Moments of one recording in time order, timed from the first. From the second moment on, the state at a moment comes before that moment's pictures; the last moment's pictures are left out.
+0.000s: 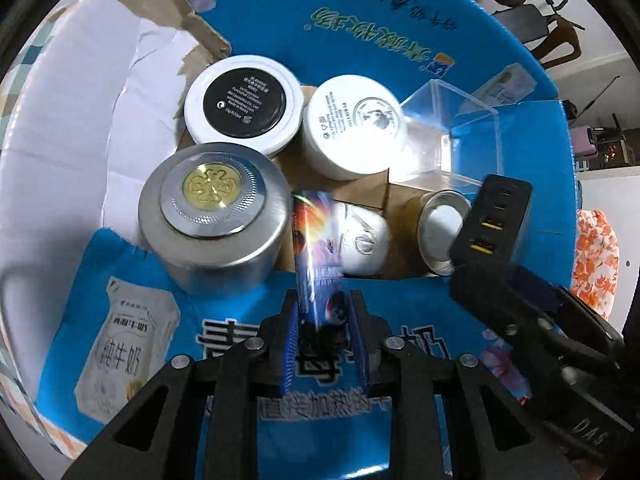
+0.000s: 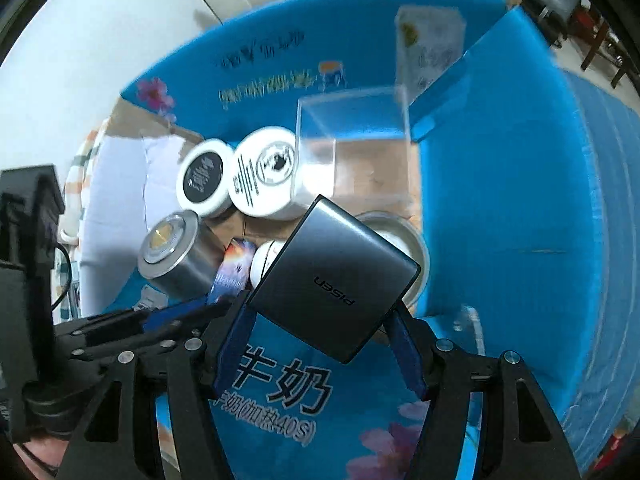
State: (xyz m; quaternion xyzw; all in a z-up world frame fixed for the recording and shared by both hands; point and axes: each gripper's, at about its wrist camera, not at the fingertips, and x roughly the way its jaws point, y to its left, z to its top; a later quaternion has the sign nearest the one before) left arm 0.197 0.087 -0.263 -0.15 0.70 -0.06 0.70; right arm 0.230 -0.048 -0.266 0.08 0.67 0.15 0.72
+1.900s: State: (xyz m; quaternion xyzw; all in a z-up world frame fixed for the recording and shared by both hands) left arm 0.094 0.090 -0.044 -0.04 0.53 0.03 0.84; right arm 0.102 -0.104 -0.031 0.03 0.55 0.09 0.83
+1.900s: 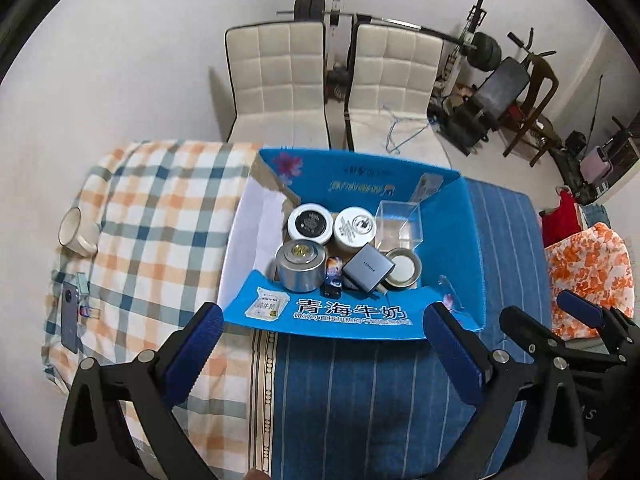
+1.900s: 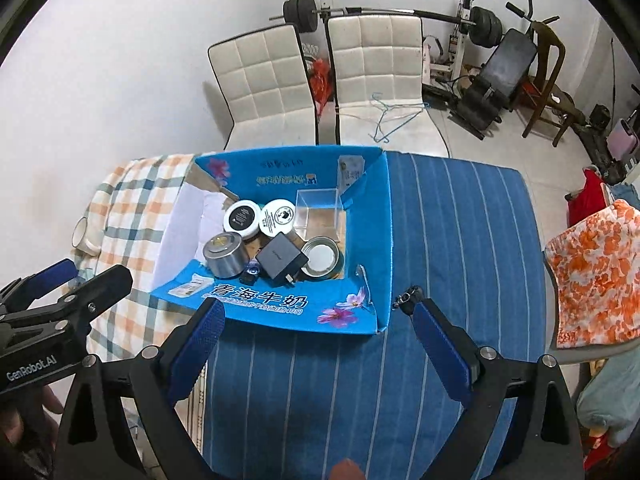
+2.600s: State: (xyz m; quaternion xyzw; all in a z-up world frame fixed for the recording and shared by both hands) left arm 0.137 0.041 -0.110 -0.02 0.56 -0.01 0.83; right arm 0.155 -0.259 -0.222 0.16 0.64 -0.08 0.75
